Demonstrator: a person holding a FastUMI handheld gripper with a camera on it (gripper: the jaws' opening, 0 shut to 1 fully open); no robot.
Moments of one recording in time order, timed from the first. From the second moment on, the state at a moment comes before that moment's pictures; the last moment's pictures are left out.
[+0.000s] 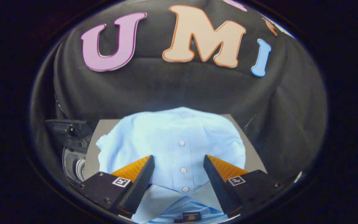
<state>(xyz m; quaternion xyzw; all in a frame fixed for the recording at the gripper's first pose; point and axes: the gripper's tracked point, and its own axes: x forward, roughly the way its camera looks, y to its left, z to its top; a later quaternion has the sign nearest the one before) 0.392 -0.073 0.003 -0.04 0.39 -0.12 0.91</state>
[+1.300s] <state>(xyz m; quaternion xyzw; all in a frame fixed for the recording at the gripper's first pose) 0.337 -0.006 0.086 -0.04 0.27 -0.07 0.96</state>
